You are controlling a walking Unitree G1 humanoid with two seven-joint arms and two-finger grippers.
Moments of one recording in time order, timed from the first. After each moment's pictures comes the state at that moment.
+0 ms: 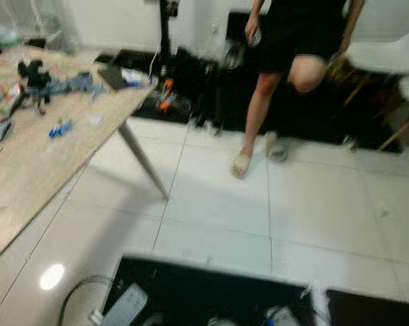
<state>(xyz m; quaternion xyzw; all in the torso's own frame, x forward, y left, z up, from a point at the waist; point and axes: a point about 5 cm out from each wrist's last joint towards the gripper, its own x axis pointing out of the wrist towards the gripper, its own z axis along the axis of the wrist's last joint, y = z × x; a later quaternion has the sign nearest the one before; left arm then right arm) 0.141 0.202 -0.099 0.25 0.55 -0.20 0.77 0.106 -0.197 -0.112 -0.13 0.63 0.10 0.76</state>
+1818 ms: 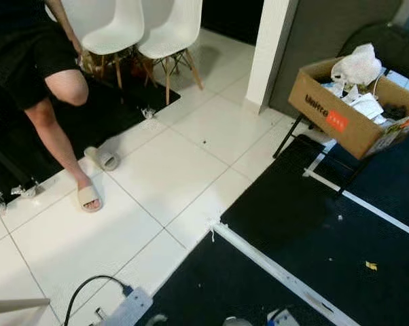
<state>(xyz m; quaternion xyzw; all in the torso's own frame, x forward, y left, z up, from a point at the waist) 0.141 0.195 -0.101 0.27 0.55 -0.23 0.76 0.117 -0.197 -0.109 -0.14 0.62 0.11 0.77</state>
